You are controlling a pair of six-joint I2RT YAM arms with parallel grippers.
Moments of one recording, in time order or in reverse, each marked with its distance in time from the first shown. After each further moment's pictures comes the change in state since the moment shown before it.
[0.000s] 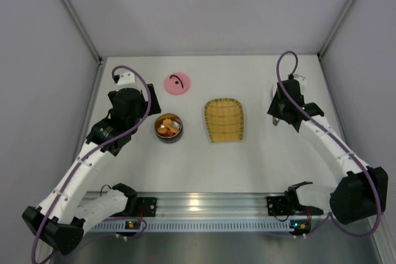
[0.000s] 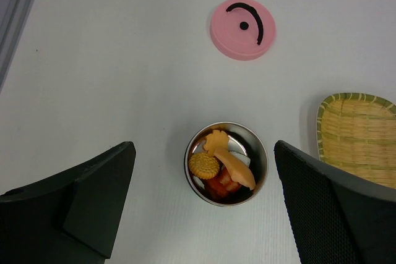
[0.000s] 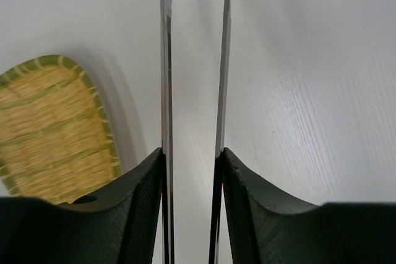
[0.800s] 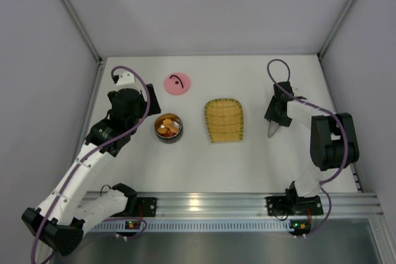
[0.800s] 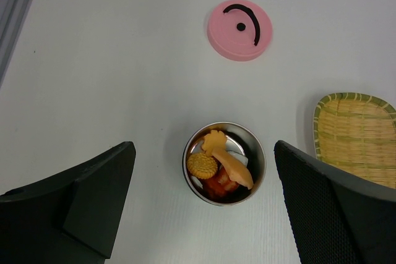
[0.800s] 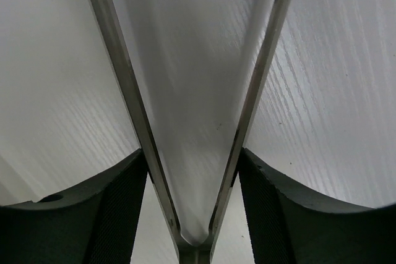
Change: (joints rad) left arm 0.000 -0.010 0.000 0.000 0.009 0.001; right arm -0.191 0.493 -0.012 0.185 -0.085 -0.017
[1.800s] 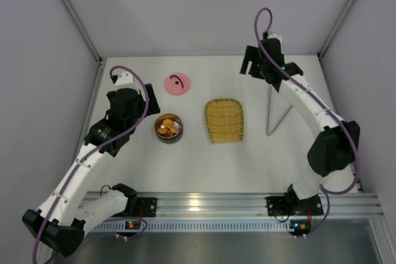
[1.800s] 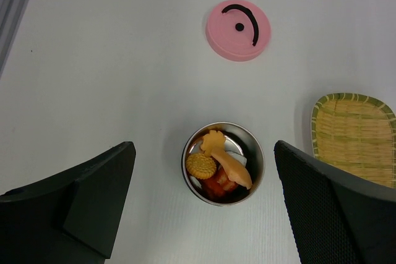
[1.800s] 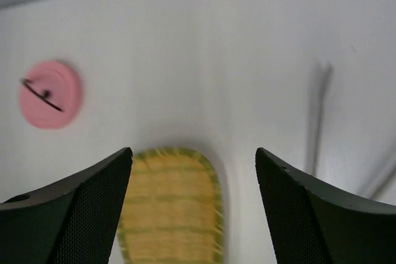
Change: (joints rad) left arm 0.022 -0.004 0.000 0.000 0.029 0.000; right arm 0.218 -0.084 0.496 -0.136 -0.016 -0.079
